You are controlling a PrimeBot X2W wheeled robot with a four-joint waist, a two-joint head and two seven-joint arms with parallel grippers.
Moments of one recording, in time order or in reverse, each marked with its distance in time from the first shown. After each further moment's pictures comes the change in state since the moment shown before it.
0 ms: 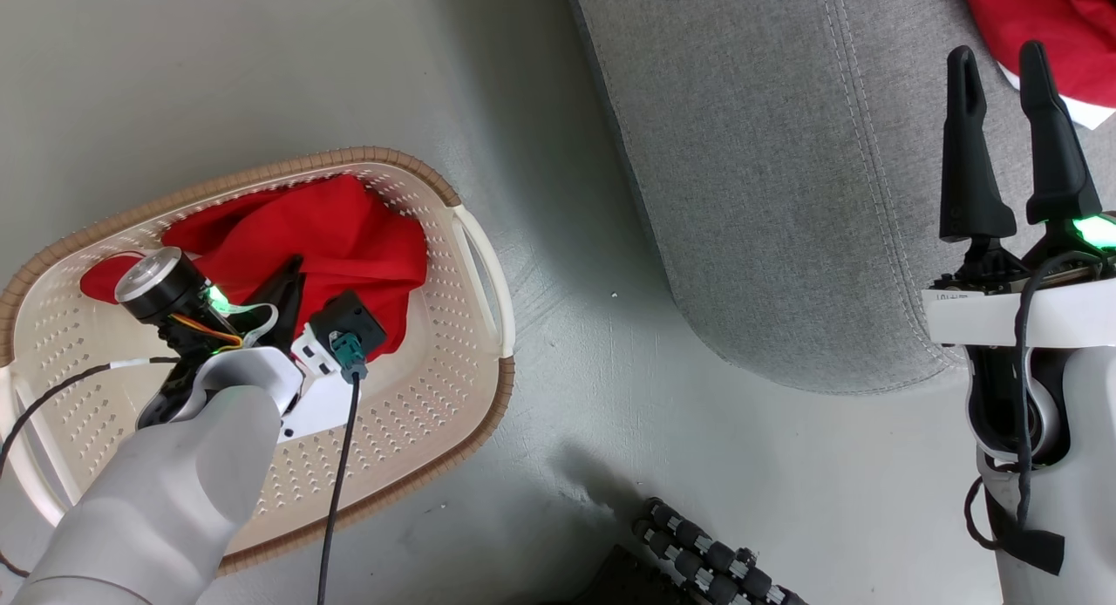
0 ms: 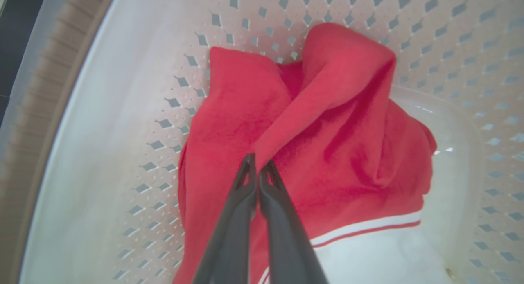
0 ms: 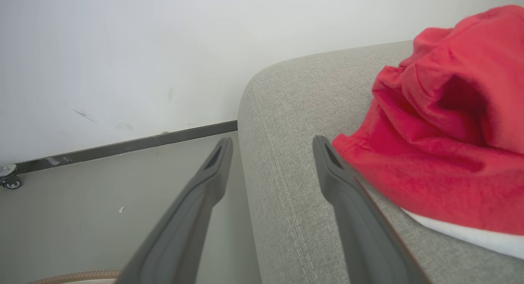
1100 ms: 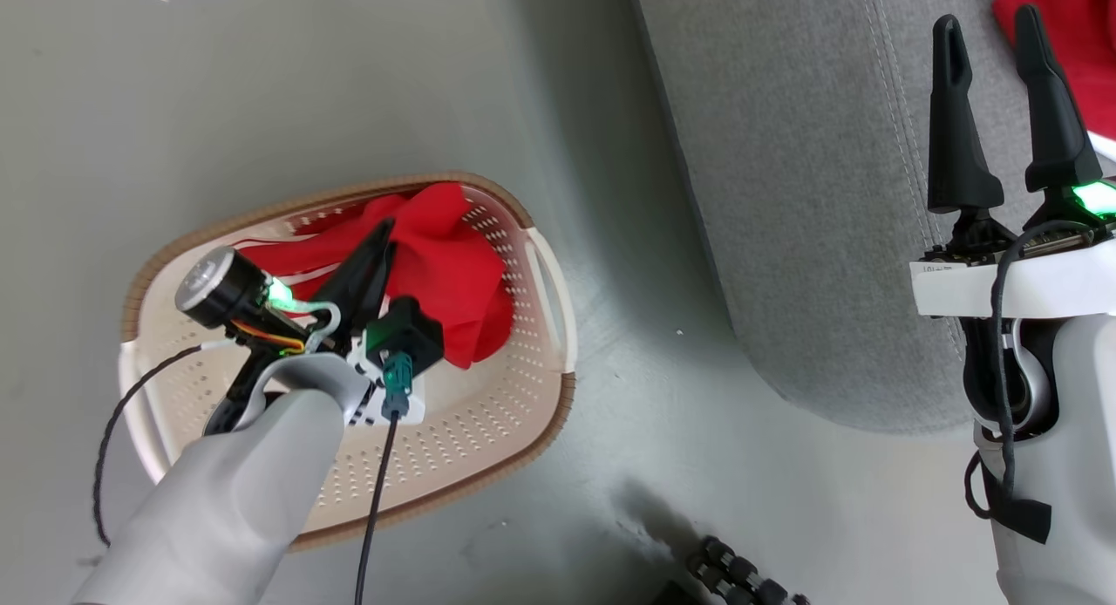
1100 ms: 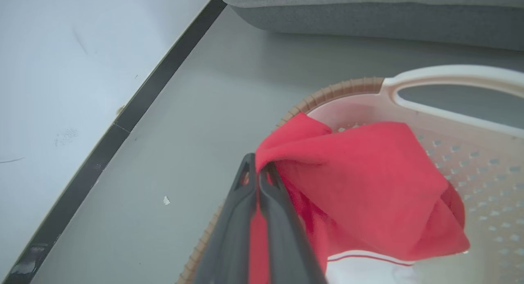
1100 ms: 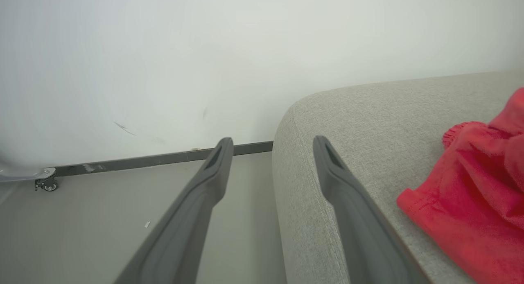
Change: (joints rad) left arm 0.091 -0.014 0.035 -0.269 -0.075 0.102 -0.146; right arm -0.064 -0.001 0.008 0.040 -0.092 0.000 -0.001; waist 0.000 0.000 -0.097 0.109
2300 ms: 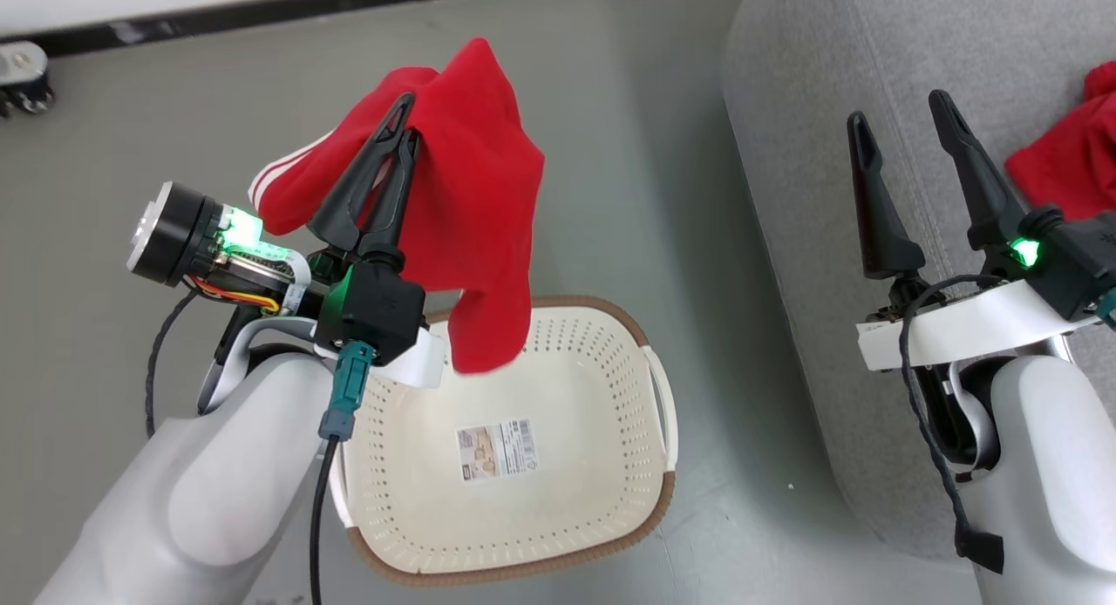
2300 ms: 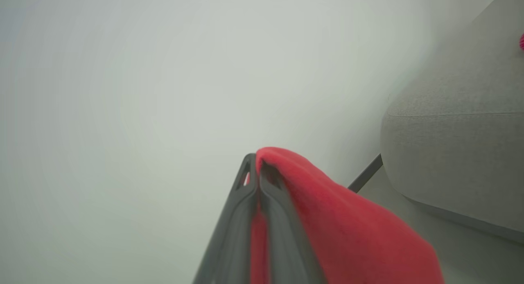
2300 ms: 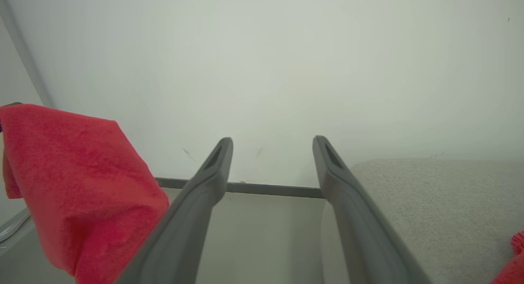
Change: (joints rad) left arm 0.079 0.104 0.112 -0.582 -0.143 0.034 -0.009; right arm 0.052 -0.009 0.051 0.091 -0.193 0.000 -0.003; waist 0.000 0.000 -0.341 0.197
